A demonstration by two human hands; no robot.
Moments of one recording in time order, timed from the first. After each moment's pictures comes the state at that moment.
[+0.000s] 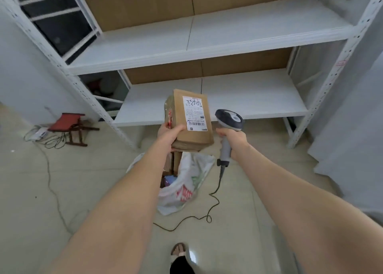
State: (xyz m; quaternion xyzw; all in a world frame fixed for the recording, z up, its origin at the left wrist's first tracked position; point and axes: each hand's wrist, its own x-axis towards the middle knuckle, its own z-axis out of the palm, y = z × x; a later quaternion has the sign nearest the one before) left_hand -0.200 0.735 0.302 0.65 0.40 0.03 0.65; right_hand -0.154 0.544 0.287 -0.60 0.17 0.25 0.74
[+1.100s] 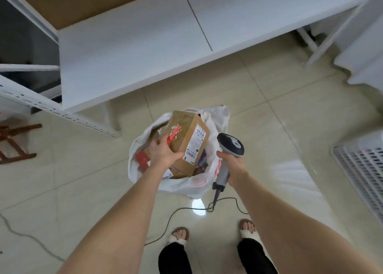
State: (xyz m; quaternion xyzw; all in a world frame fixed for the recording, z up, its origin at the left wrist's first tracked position) left_hand -0.161 1.074 -0.046 0.90 0.24 -0.22 0.27; right_hand -0.196 0.872 -0.049 -0.51 0.42 0.22 0.71
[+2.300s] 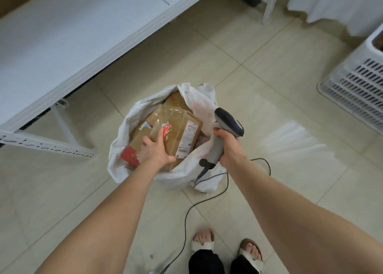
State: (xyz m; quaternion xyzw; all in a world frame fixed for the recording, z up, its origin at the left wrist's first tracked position) left_hand -0.190 1.138 -0.191 0.95 -0.02 -0.29 -0.05; right_hand -0.257 0.948 -0.180 -0.36 0.49 0.00 0.80
